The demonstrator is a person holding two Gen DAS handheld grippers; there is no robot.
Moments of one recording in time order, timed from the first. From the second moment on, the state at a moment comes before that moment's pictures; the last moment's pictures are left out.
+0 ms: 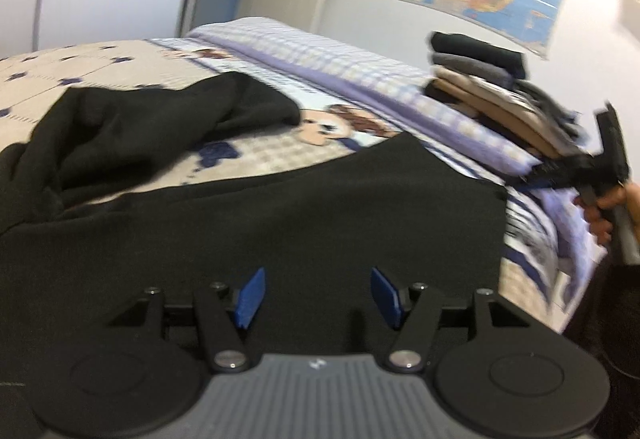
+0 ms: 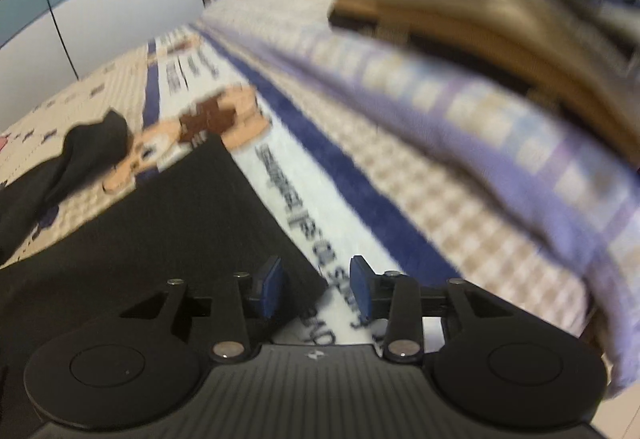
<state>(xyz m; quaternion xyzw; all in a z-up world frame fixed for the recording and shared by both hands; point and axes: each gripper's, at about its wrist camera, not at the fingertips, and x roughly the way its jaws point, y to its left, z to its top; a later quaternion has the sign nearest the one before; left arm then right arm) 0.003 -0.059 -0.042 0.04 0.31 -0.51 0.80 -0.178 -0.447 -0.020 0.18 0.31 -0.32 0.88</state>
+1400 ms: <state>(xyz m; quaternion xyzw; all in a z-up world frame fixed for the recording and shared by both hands) -0.038 -0.053 -0.067 0.09 0.28 -0.53 0.79 0.029 -0.283 -0.063 0.03 0.32 -0.05 0.95</state>
